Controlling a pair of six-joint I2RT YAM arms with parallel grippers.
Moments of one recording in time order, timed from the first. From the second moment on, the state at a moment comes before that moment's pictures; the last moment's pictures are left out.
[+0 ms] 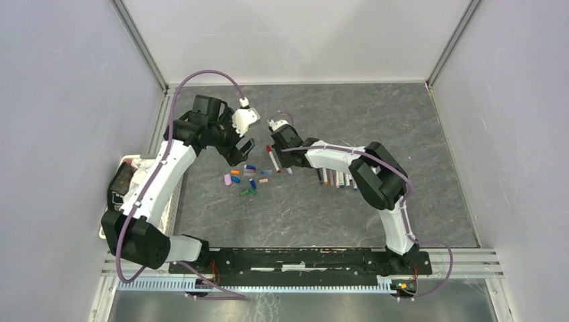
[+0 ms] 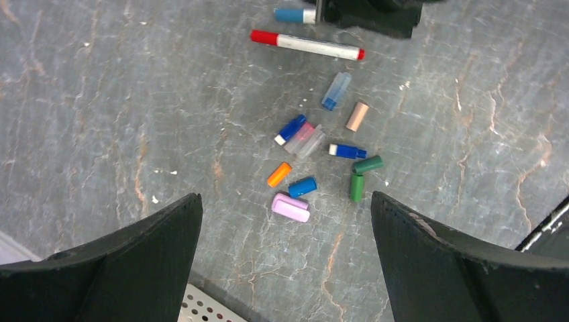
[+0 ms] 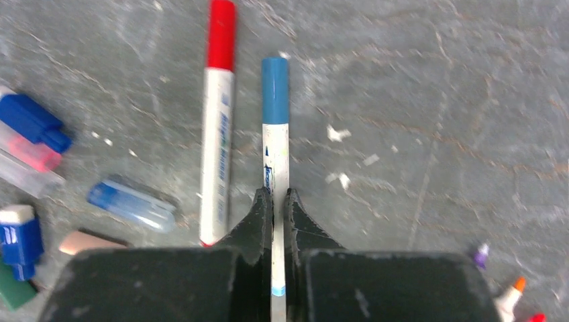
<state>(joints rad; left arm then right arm) -0.29 1.34 1.32 -0.88 0.31 0.63 0.81 2.12 1.47 -0.25 0.22 0.25</state>
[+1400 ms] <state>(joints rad) -0.42 1.28 1.08 -1.10 0.71 1.16 0.77 1.75 1.18 -0.18 -1.00 0.15</state>
